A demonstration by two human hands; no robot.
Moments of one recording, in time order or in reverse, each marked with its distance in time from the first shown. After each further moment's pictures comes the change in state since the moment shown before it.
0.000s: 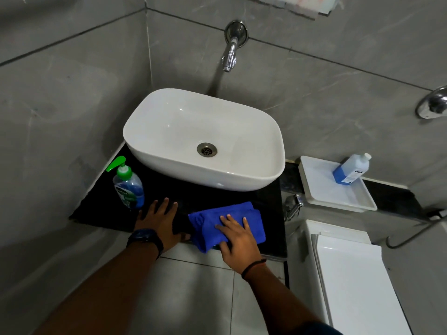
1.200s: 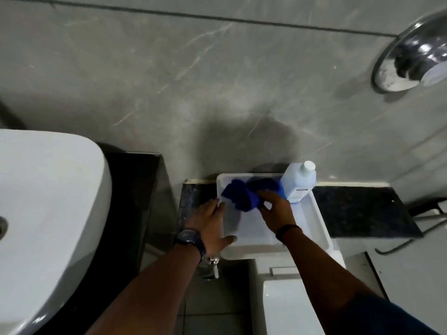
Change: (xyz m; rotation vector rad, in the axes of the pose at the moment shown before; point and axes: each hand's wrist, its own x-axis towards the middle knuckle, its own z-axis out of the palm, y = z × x) left_hand 0.293 0.465 0.086 -0.053 -0.085 0.424; right_hand 0.112 0.507 -0.172 0.310 0.209 0.496
